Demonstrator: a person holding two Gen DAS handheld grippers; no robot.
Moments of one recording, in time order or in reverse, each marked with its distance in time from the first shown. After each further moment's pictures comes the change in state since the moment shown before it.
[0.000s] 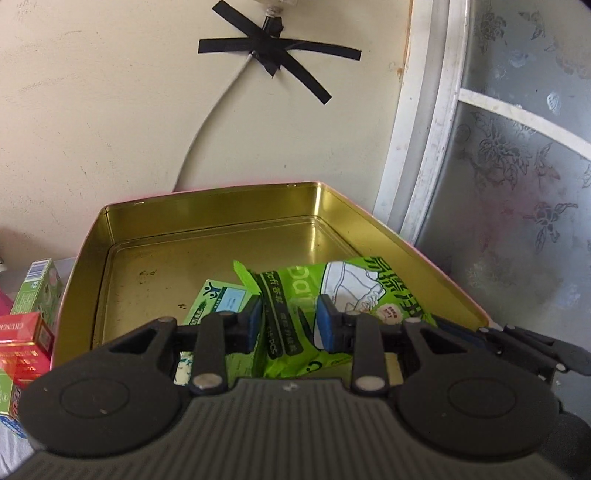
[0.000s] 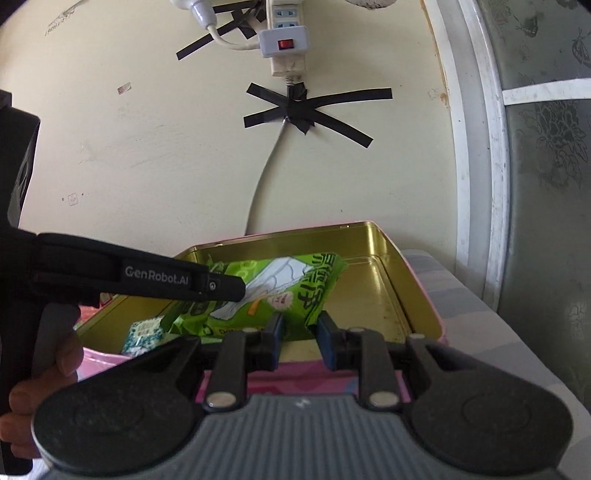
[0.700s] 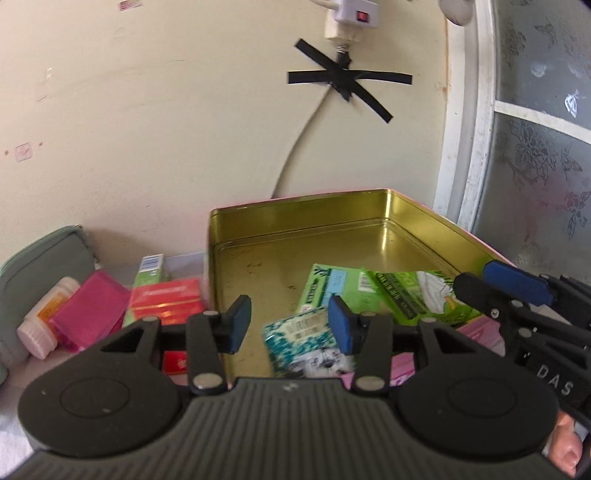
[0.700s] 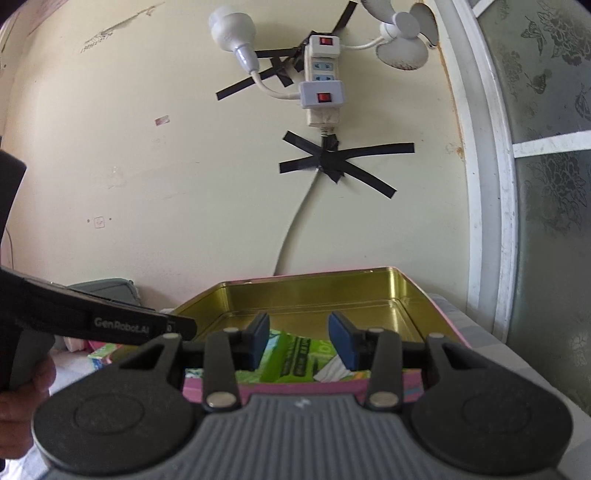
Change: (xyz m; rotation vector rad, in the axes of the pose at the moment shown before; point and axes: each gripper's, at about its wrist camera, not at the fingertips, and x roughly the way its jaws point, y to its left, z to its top) left arm -0.083 0.059 -0.026 0.005 -0.069 0.180; right arm -0.042 0.057 -0.008 -0.075 -0.151 0.057
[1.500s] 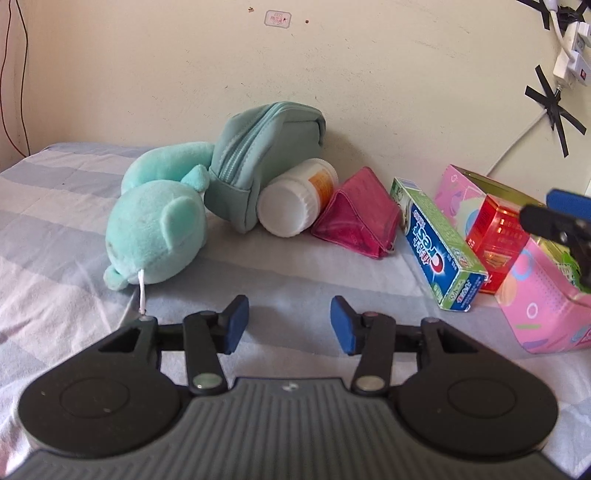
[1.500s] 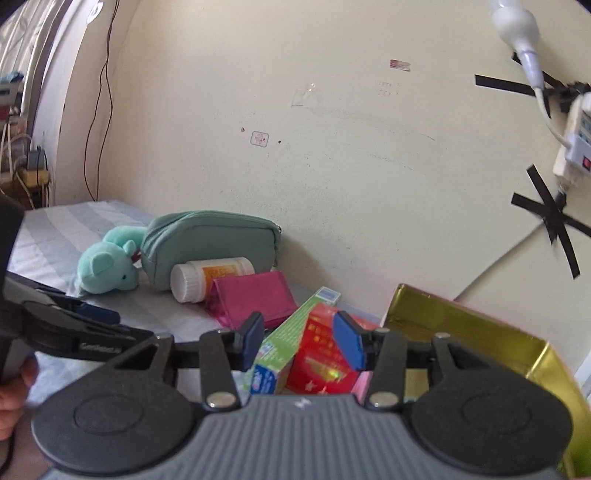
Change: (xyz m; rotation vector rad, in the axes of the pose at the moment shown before) left arm -0.021 0.195 -0.104 -0.335 0.078 0.218; right arm 0.094 0.204 0.016 -0.480 0.196 0.187
